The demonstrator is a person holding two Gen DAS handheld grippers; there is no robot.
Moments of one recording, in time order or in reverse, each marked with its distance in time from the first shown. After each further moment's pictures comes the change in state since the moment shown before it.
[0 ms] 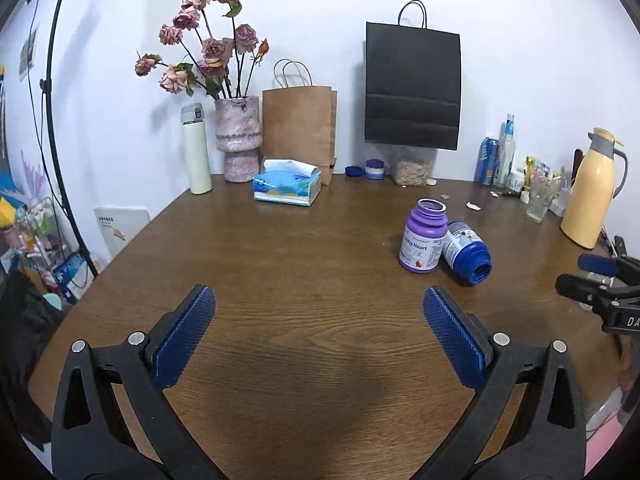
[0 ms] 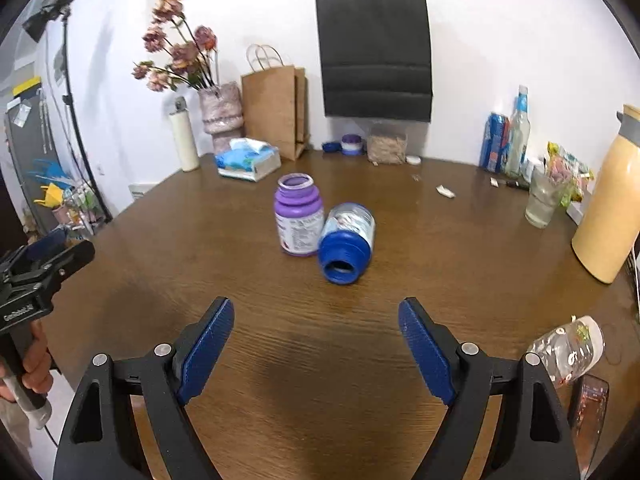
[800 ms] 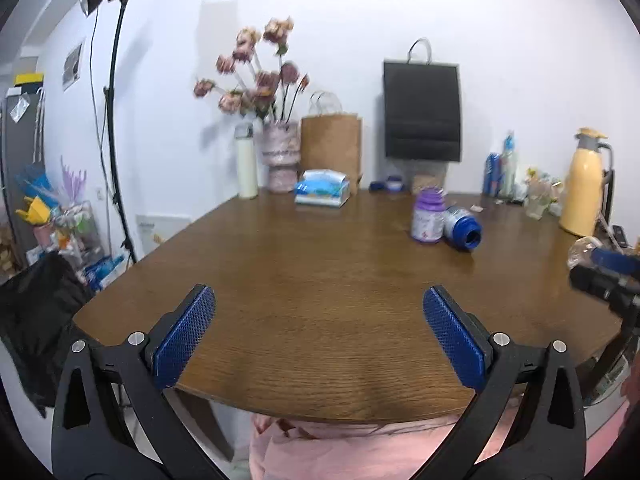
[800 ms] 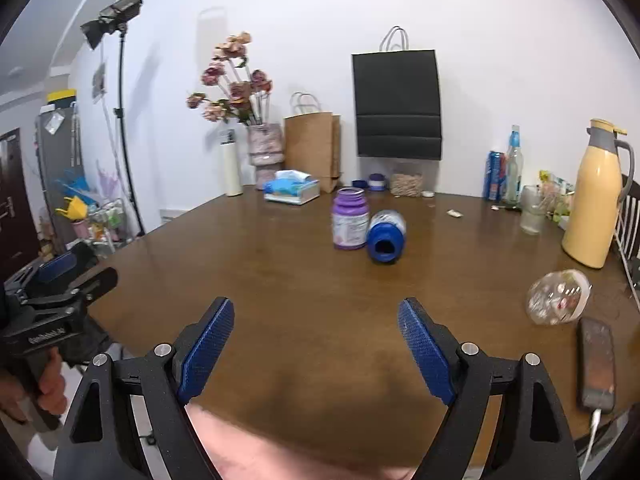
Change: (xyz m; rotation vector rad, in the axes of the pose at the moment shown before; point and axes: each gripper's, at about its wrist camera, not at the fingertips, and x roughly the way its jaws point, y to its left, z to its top) left arm -0.123 0.011 -0.102 -0.016 -0.167 0.082; right arm -0.093 0.070 -0.101 -0.034 -0.200 0.048
